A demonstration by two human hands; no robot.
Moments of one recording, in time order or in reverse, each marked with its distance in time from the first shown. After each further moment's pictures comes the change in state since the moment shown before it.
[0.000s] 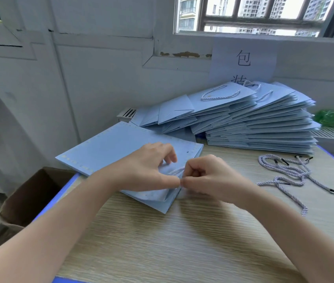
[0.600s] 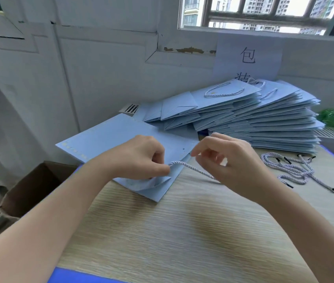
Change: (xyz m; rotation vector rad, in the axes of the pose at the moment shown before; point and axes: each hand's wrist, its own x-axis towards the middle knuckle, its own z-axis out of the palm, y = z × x) left_hand -0.009 0.000 -0.014 0.046 0.047 -0.056; right_hand -0.012 0.001 -0.019 -0.303 0.342 -0.384
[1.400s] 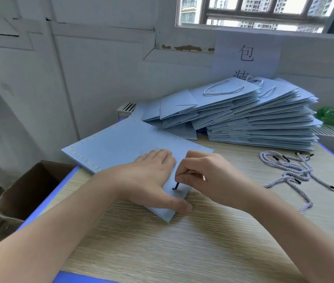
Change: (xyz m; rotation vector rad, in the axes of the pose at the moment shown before) left_hand -0.010 0.013 0.024 0.245 -0.249 0.074; right_hand 0.001 -0.003 0.027 0.076 -0.302 -0.039
